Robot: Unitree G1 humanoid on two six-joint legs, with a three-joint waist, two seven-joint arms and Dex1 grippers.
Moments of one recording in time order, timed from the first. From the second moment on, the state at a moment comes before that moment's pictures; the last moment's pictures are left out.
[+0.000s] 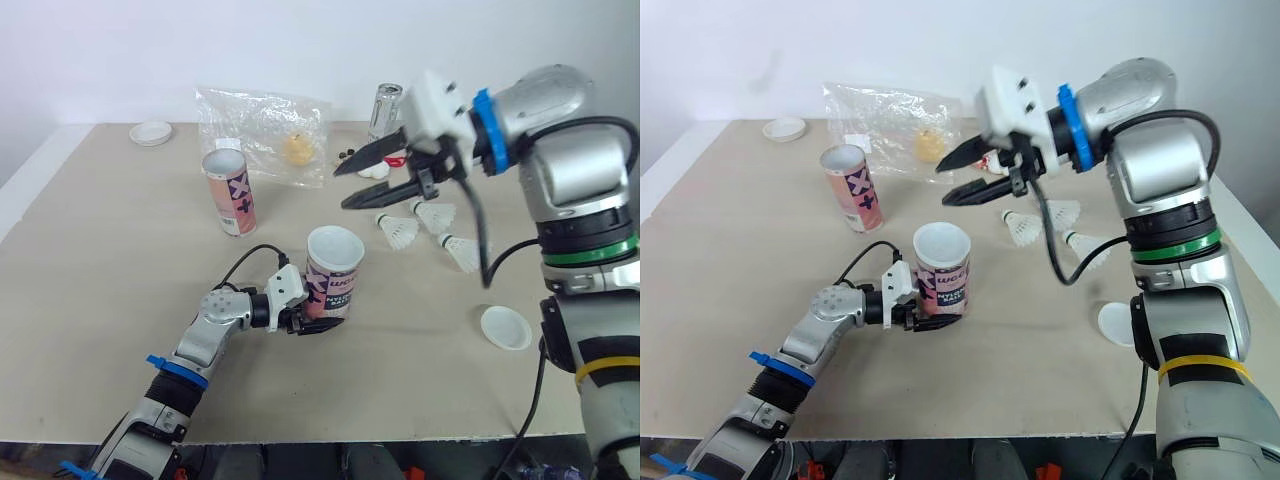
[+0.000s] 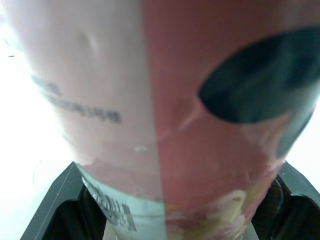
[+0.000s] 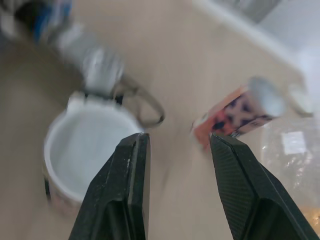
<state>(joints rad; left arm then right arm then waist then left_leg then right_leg) -0.45 0.28 -0.28 0.26 -0.16 0.01 -1.03 -1.21 -0.68 0.19 0.14 0.33 0.45 1.52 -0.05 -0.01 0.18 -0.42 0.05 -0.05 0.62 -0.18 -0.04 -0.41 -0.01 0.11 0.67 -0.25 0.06</state>
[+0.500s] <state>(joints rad) -0.45 0.28 -0.27 0.26 -0.16 0.02 -1.03 -1.05 -0.65 0.24 -0.02 0.39 0.65 1.42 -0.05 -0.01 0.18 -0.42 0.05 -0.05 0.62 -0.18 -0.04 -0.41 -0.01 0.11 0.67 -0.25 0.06</state>
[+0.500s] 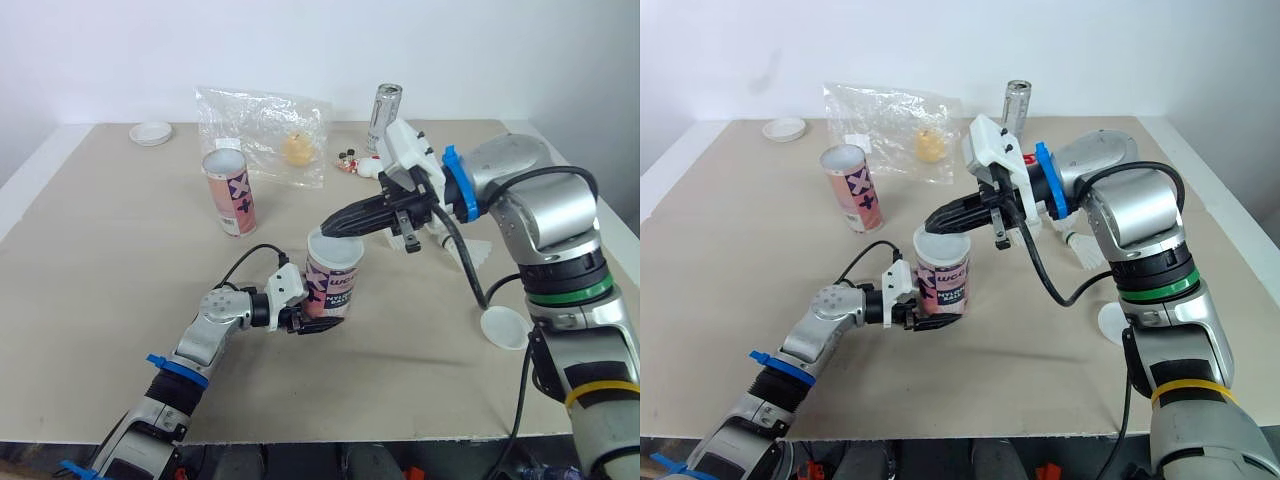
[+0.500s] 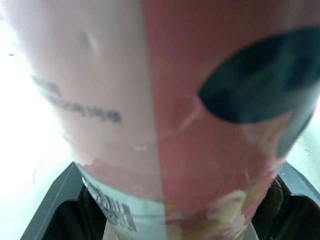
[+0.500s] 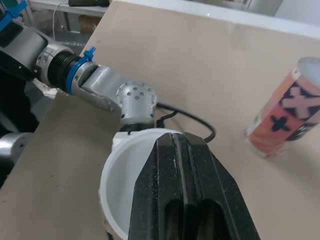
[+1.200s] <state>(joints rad) -0.44 0.27 -0.27 0.26 -0.16 0.04 -1.00 -1.07 -0.65 0.39 0.01 0.23 0.57 1.46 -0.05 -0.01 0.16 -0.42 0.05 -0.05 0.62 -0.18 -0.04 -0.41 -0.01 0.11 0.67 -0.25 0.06</state>
